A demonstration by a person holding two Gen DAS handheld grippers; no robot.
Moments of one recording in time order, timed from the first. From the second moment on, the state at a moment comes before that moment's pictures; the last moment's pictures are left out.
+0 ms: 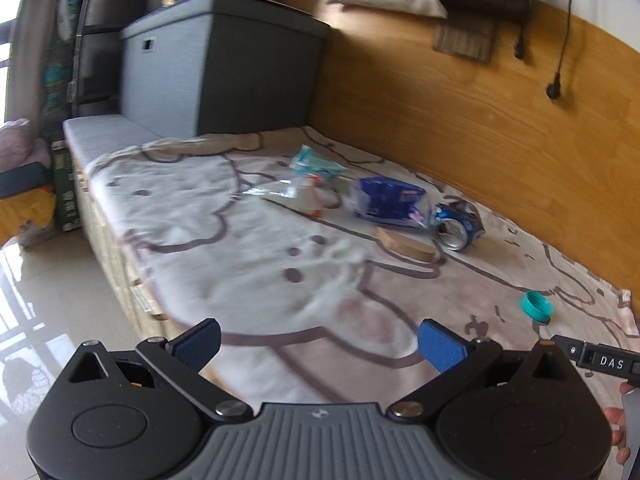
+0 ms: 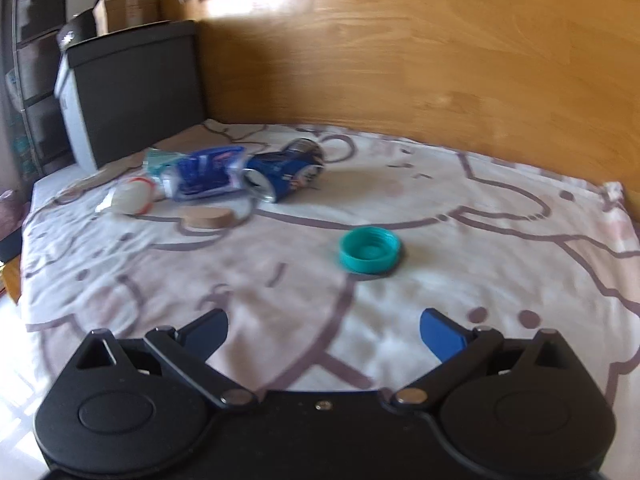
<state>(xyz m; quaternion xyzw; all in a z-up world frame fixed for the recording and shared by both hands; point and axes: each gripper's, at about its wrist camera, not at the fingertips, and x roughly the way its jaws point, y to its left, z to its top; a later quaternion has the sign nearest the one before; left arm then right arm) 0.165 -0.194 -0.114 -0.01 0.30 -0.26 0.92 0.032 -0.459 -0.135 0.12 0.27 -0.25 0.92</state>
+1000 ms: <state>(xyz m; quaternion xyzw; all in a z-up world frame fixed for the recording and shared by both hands) 0.278 -0.392 -0.172 0.13 0.33 -0.32 0.87 0.105 -0.533 -0.166 0.13 0.28 -0.27 0.91</state>
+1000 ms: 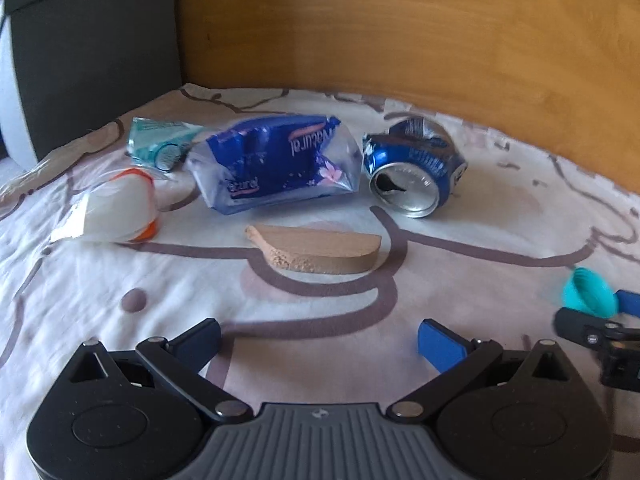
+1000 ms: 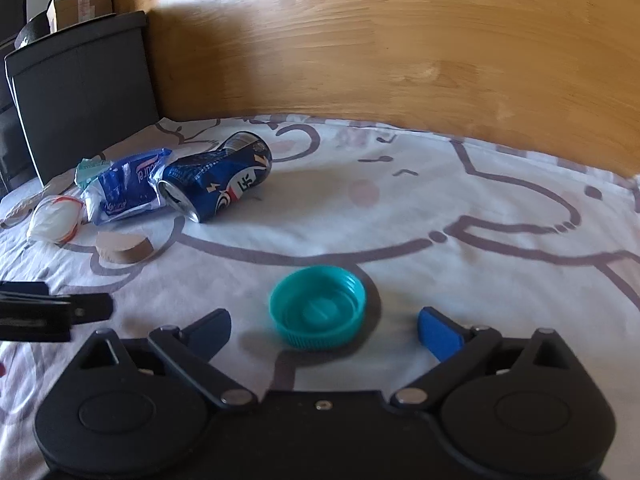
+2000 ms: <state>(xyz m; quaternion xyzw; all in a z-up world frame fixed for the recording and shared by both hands) 0.313 -0.427 -0.174 0.12 0.28 -0.34 0.89 0.093 -0.534 -0.164 0.16 0.23 -0.24 0.93</state>
